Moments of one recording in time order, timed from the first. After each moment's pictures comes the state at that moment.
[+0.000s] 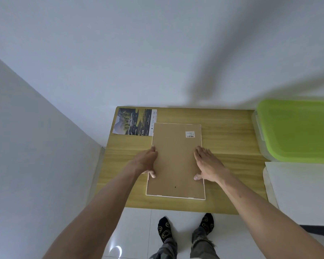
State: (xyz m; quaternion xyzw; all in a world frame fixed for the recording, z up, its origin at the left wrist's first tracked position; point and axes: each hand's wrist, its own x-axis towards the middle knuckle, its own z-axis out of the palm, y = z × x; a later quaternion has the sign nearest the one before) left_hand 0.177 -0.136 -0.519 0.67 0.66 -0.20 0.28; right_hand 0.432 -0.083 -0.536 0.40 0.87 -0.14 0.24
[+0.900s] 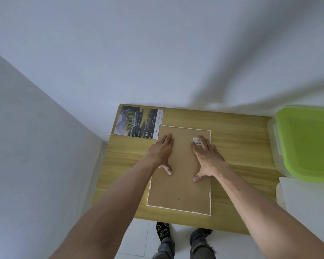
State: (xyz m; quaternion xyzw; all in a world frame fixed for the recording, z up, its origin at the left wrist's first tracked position) left_hand 0.189 -0.076 -0.532 0.71 0.64 -0.16 0.24; right_hand 0.390 -0.028 -0.540 0.45 0.84 -0.18 0.26
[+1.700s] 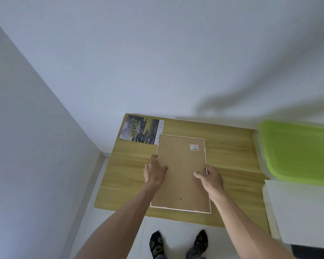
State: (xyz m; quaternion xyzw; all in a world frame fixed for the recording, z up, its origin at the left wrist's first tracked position) left_hand 0.217 -0.165 -0.524 0.32 0.85 0.26 0.32; right_hand 0.413 -0.122 -0.529 0.71 0.47 -0.48 -0.20
